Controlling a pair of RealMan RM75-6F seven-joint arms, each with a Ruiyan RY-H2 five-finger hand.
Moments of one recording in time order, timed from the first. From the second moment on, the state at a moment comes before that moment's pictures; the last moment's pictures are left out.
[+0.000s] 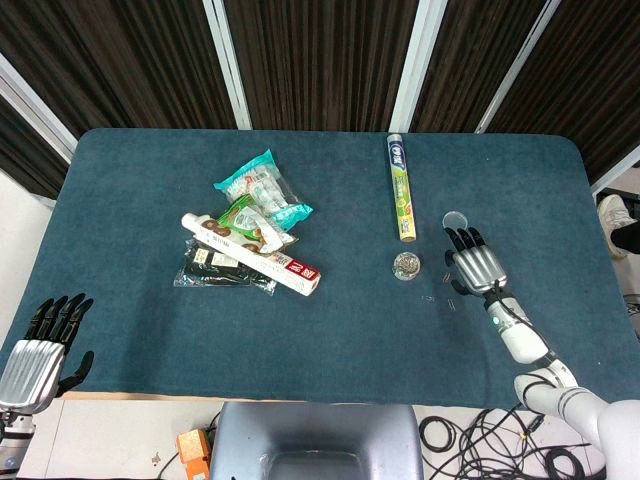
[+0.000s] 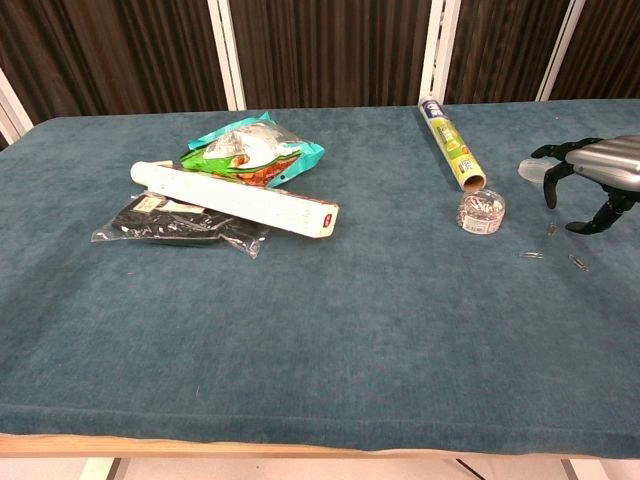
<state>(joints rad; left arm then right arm) -0.12 -1.13 0.01 -1.56 1.62 1.51 0.02 0.65 -1.60 0.09 -0.80 -1.39 0.82 0.01</state>
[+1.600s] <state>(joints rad) -0.12 -1.12 0.01 -1.57 1.62 1.50 0.01 0.68 -1.69 0.07 -0.68 -1.39 0.77 0.00</state>
